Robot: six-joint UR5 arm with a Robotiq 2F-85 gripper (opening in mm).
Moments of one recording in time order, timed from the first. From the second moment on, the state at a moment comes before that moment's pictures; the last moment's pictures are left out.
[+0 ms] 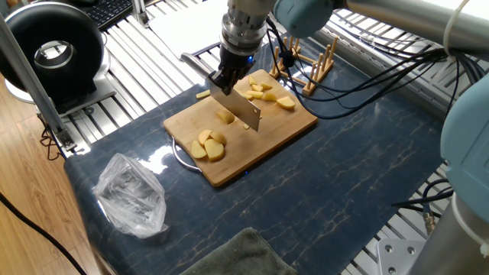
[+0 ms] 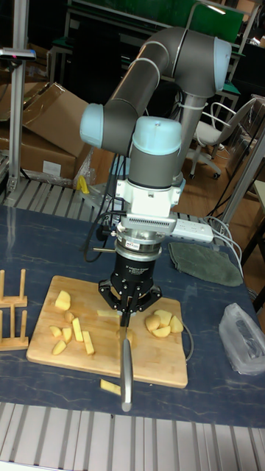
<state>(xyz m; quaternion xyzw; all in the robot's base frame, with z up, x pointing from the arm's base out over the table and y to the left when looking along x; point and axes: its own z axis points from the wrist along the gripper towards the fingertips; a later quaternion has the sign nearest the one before) 0.622 0.028 0.080 -0.01 0.99 0.05 0.11</state>
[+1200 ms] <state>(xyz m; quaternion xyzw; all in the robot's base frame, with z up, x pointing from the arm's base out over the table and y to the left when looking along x) 0.627 0.029 0.072 0.01 0.99 0.06 0.12</state>
